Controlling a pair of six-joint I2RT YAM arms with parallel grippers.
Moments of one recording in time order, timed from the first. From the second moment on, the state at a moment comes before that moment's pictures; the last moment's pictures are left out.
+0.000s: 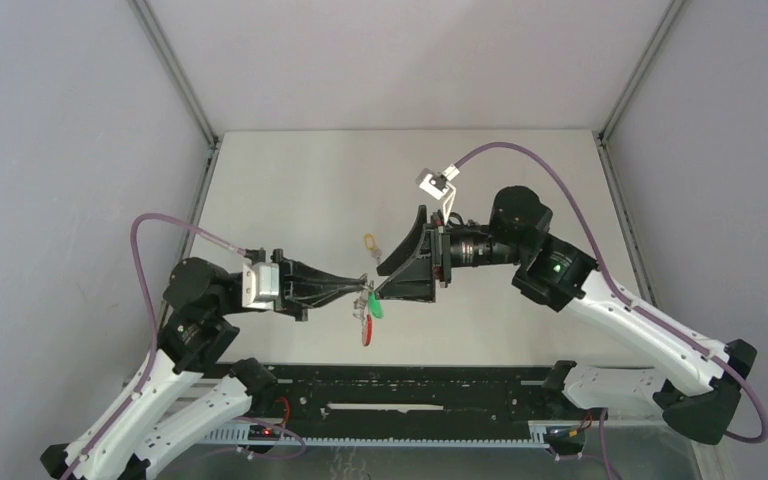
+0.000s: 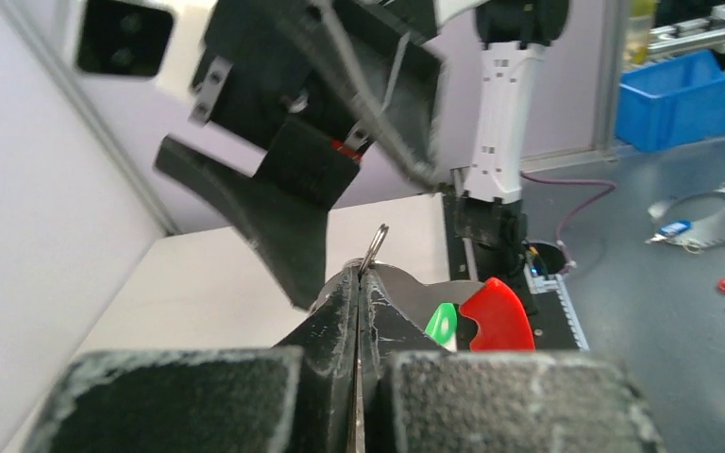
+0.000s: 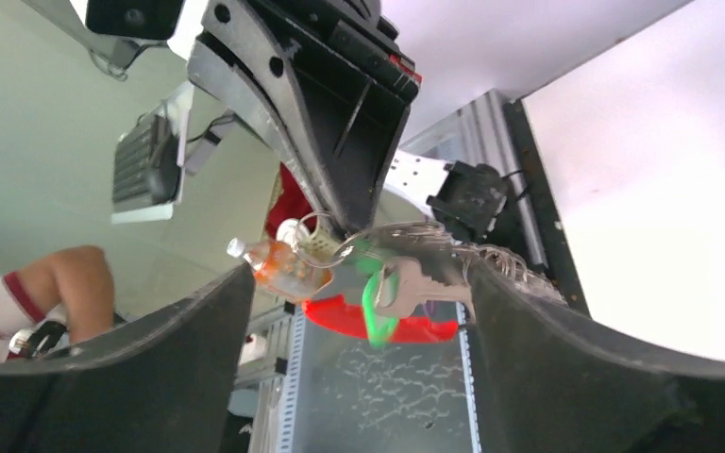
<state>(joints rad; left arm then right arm) -0.68 0.58 0.83 0.05 0.87 0.04 0.90 1.12 1.18 -0.05 -0.76 0.75</state>
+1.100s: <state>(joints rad) -0.68 0.61 0.83 0.03 0.47 0.02 1.27 1.18 1.27 -0.35 0.22 0.18</state>
